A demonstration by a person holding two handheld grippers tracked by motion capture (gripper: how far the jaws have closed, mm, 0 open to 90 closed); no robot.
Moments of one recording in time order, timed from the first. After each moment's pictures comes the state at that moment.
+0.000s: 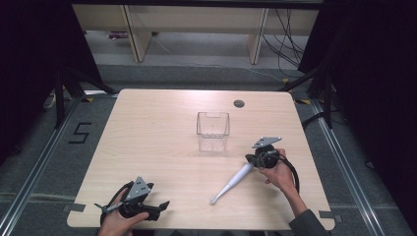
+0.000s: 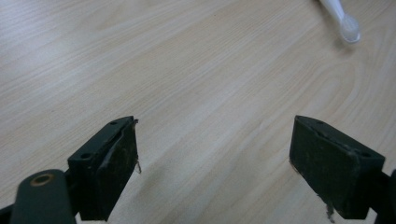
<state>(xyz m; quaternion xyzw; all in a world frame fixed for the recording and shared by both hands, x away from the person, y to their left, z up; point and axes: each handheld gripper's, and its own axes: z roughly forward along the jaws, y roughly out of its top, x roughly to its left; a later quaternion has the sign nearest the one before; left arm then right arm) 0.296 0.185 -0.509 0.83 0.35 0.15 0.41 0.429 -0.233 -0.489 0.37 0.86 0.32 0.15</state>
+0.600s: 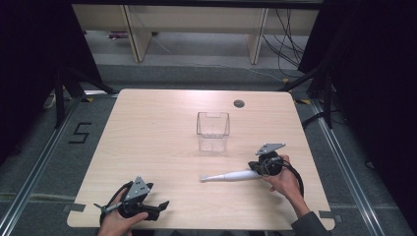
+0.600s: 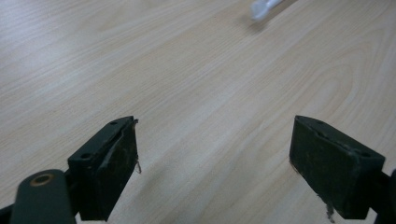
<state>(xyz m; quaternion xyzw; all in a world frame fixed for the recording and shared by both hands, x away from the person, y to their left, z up) 0.295 0.184 -0.509 0.82 0.36 0.15 0.42 0.409 -0.243 -0.491 0.36 0.87 0.31 0.13</state>
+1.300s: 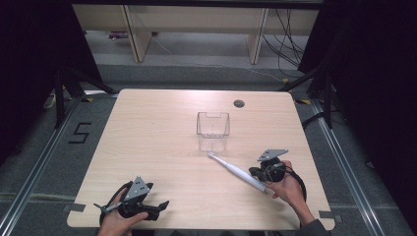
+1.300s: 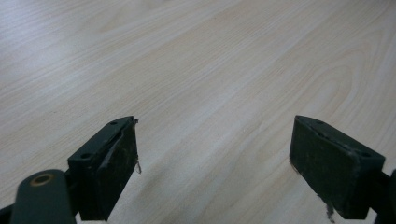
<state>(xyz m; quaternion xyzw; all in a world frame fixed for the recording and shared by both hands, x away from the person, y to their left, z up) 0.296 0.186 -0.508 0.82 0.35 0.15 0.42 0.392 -0.245 -0.492 0.34 0.87 0.33 0.12</state>
